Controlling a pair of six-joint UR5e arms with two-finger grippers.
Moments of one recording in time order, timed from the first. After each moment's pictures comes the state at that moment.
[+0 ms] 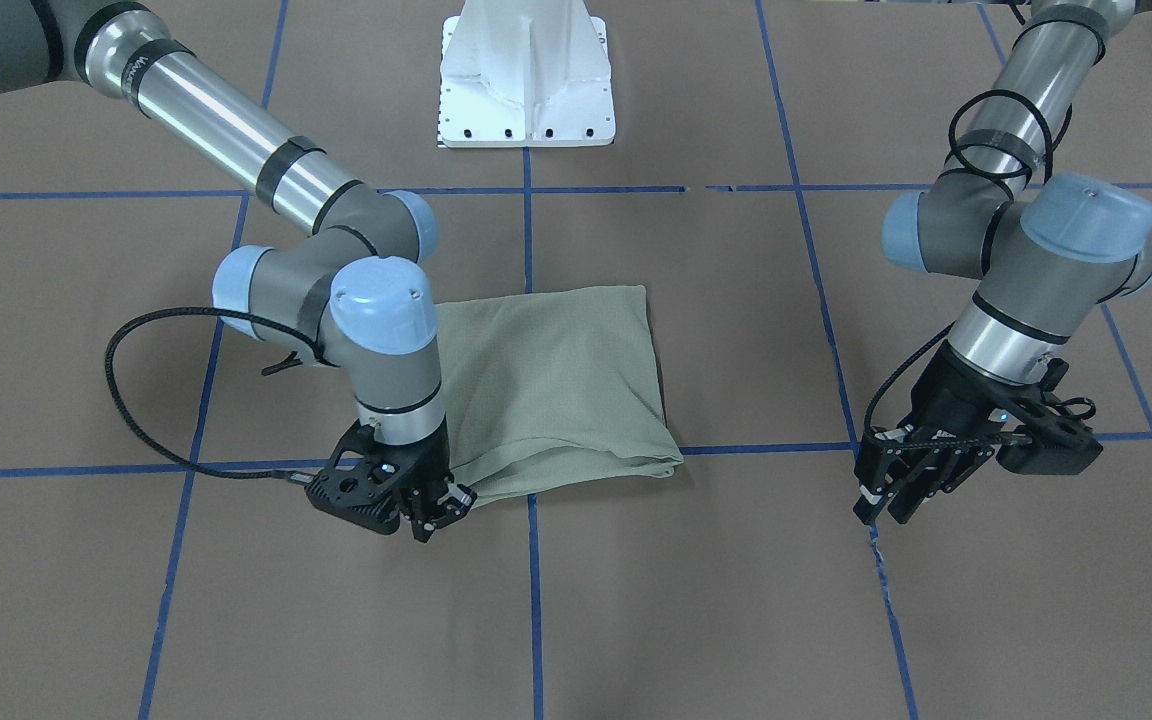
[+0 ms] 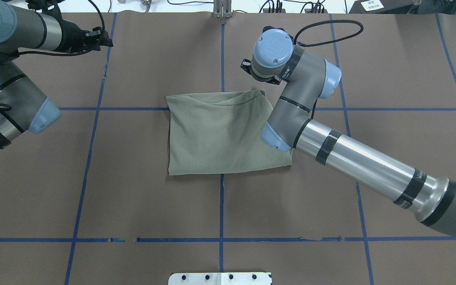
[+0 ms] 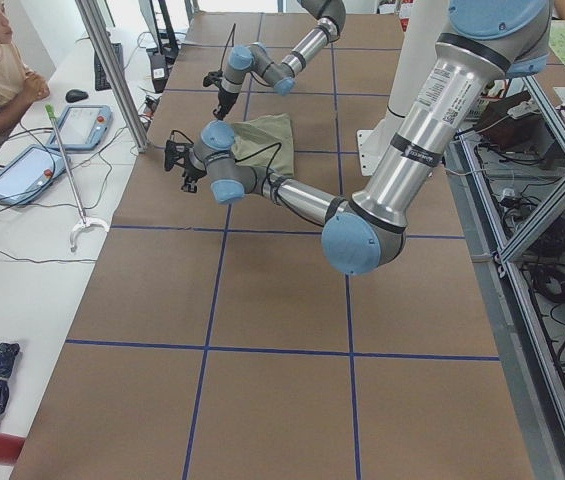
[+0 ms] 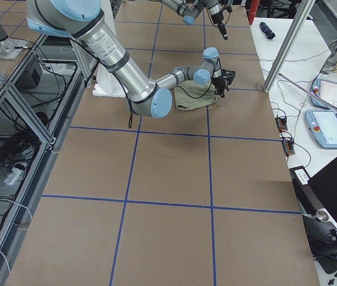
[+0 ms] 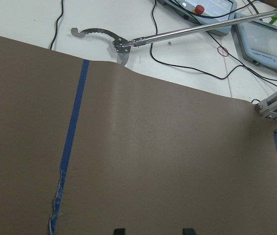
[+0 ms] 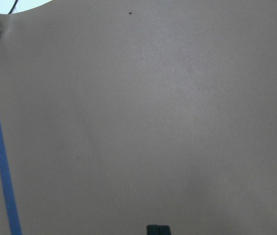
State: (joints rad) left arm -0.98 -2.07 -1.37 -2.44 -1.92 -1.22; right arm 0.74 -0.68 1.07 -1.13 1.71 1.52
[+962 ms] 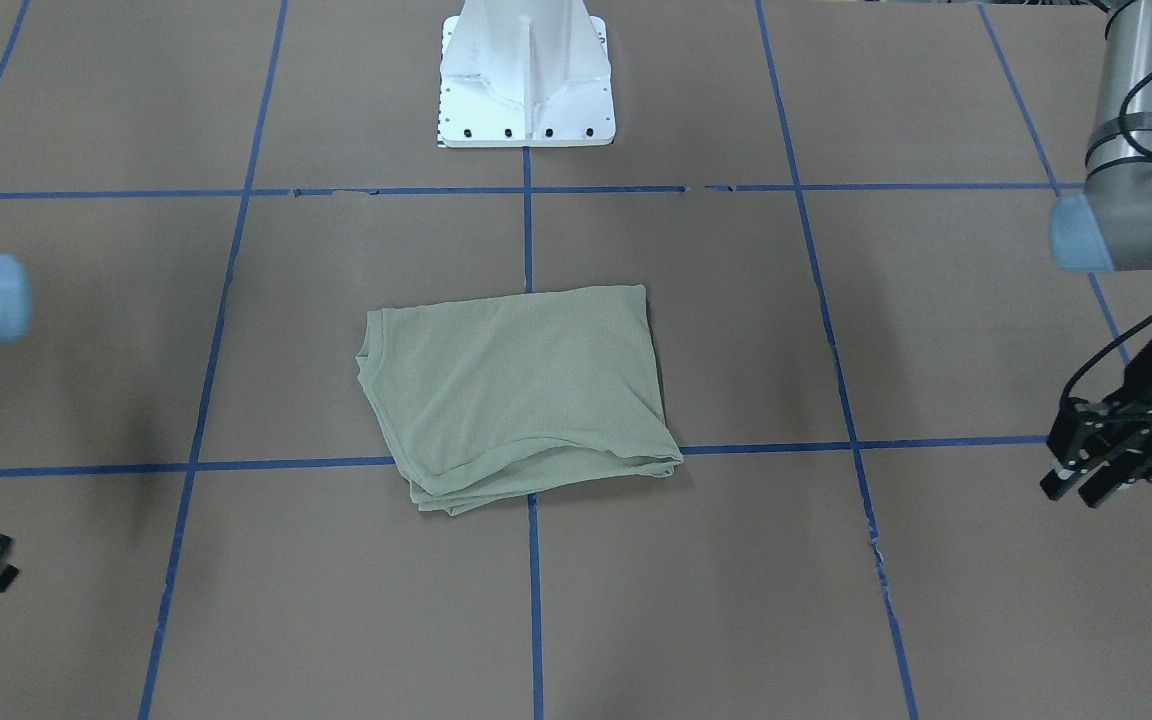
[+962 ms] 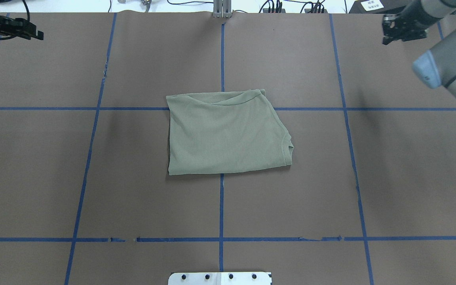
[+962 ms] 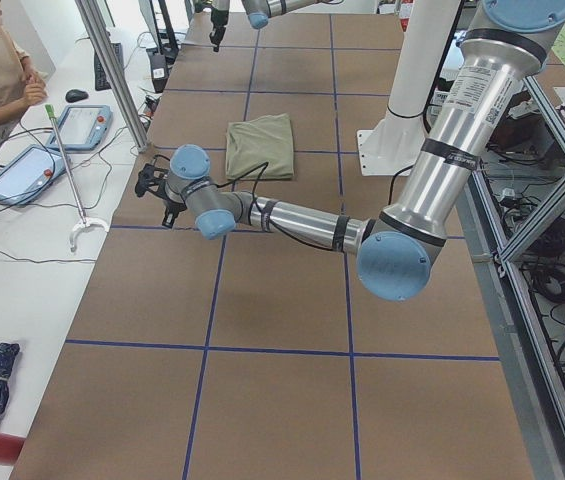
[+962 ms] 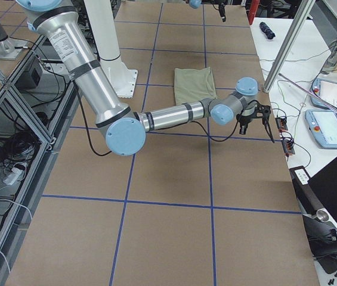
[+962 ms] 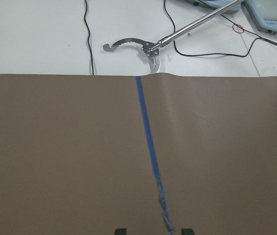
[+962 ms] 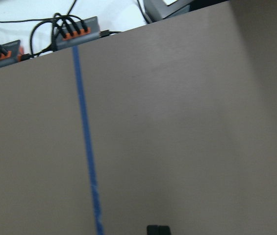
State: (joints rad) left arm -1.25 -1.94 -1.37 -2.35 -2.23 -0.69; right arm 1.24 -1.11 1.29 -1.13 2.23 0.86
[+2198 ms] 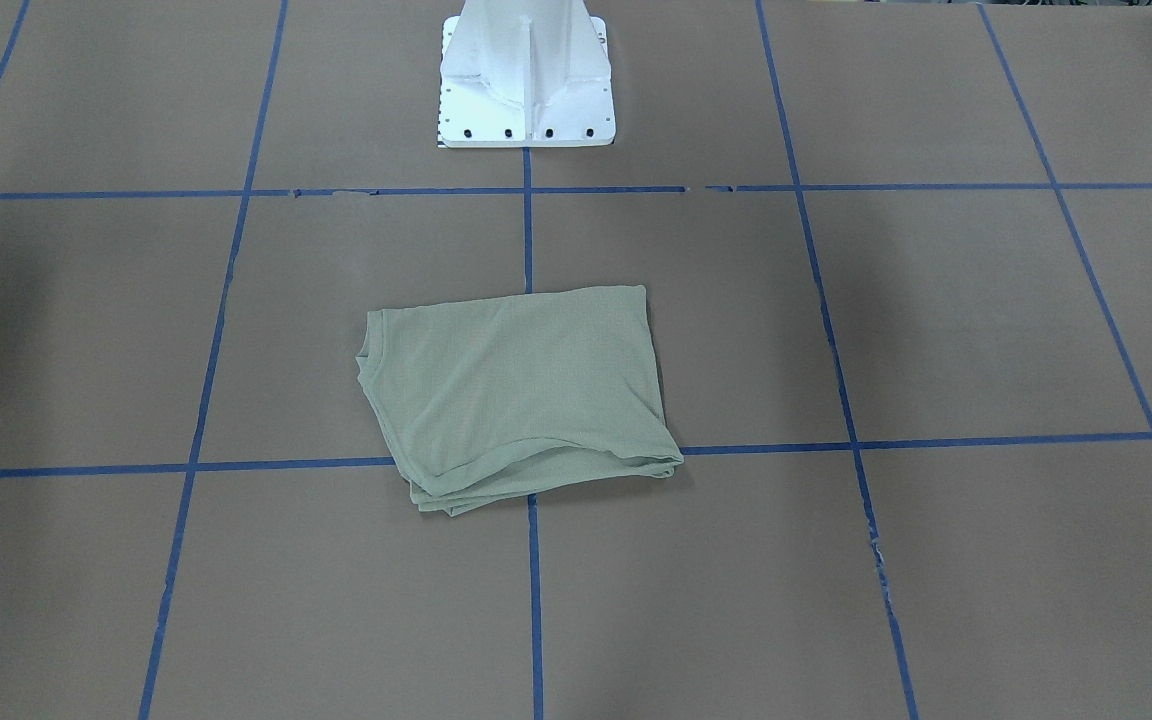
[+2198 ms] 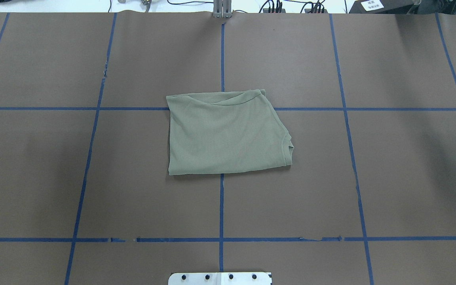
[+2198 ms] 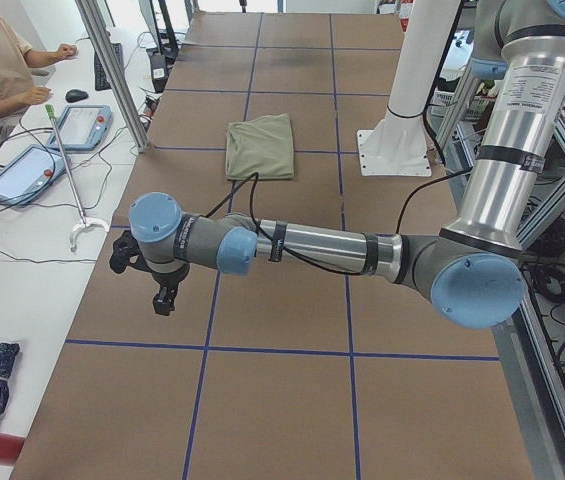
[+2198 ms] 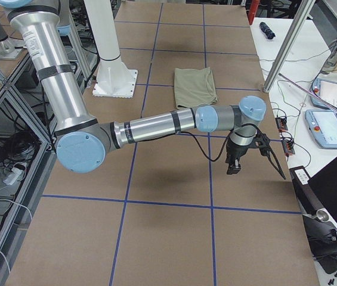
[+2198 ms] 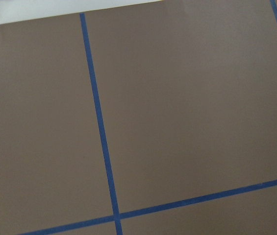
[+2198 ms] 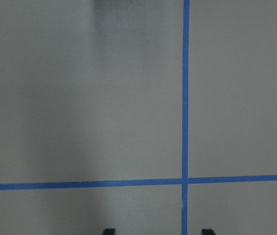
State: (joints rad) left arm -1.59 -1.78 -1.51 -1.65 -2.45 -0.06; right arm 1.46 -1.24 1.49 -1.75 2.23 0.15
